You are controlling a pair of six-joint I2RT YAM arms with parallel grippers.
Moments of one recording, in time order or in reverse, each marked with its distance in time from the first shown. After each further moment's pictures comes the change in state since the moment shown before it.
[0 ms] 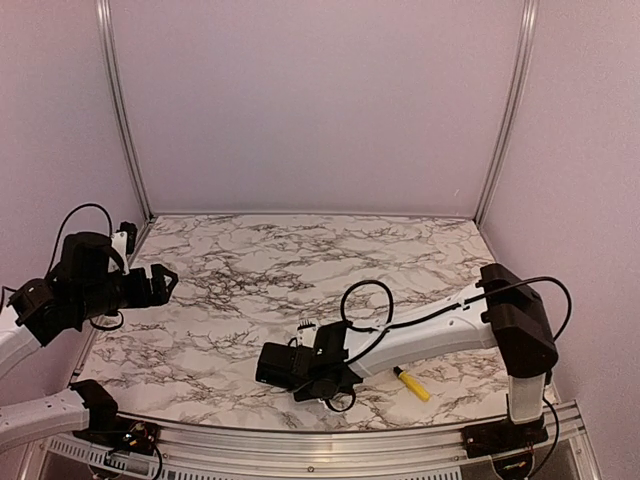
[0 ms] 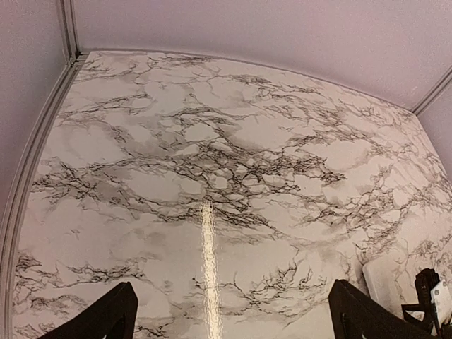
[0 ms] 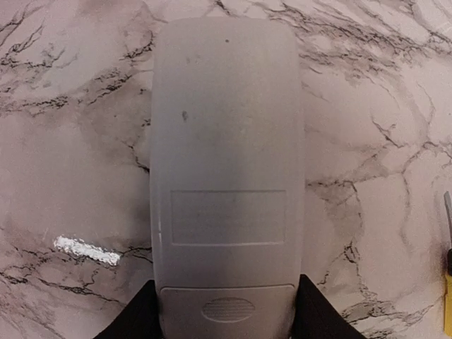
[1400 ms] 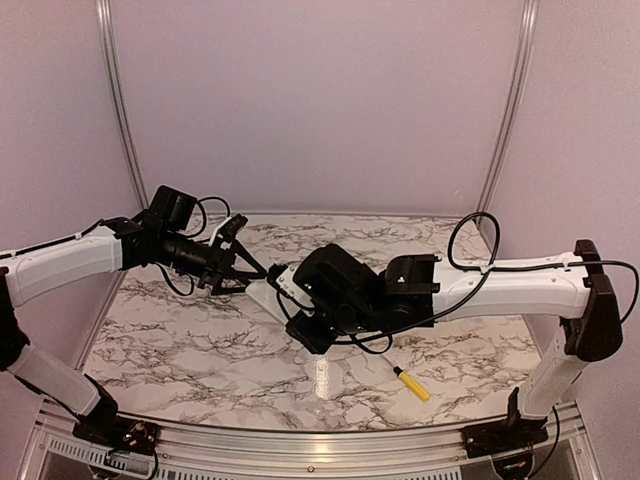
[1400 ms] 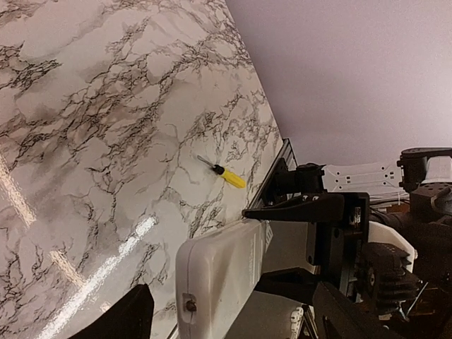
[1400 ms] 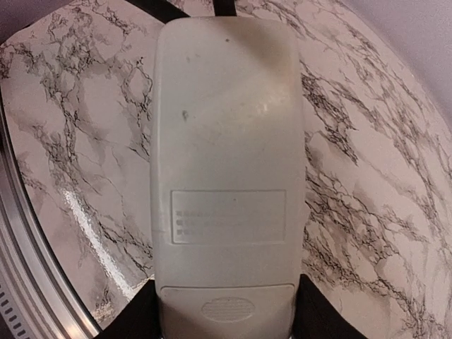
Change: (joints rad) left arm 0.007 0.731 0.356 0.205 1.107 -0.070; right arm -0.130 -0.390 -0.075 0.255 -0.186 -0.981
